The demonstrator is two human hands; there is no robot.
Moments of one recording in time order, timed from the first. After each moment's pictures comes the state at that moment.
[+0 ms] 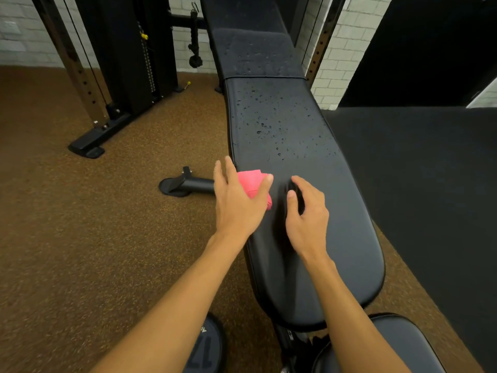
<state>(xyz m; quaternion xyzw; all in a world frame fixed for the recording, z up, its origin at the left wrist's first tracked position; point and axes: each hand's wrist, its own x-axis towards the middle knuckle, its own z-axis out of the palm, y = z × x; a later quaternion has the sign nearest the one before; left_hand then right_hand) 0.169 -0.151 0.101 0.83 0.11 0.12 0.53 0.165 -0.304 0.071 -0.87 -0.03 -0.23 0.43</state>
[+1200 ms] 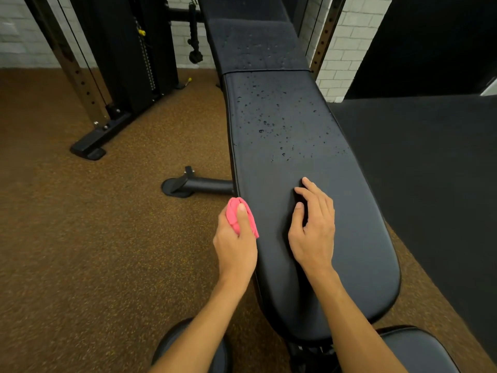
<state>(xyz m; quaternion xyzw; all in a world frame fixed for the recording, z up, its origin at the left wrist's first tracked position) 0.135 -0.163 0.051 0.75 0.24 0.12 0.60 0.174 -0.308 0.041 -0.89 -0.06 -0.30 0.35</state>
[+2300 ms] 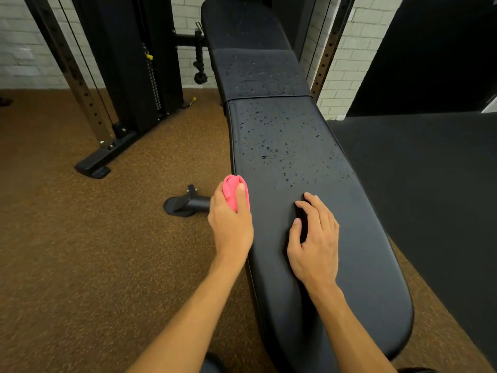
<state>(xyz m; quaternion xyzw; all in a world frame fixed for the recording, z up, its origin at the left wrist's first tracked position) 0.220 -0.142 0.086 0.78 0.22 0.21 0.55 0.197 -0.301 0.055 -0.91 -0.05 -0.30 0.29</state>
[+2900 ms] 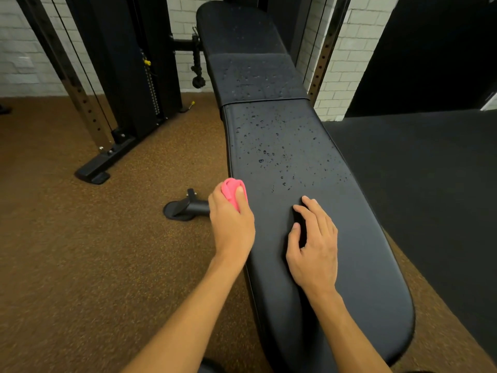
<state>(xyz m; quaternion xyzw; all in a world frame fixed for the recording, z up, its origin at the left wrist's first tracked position) 0.230 -0.145 0.085 0.80 0.19 0.23 0.53 0.196 -0.302 0.051 -0.90 -0.05 -0.31 0.30</state>
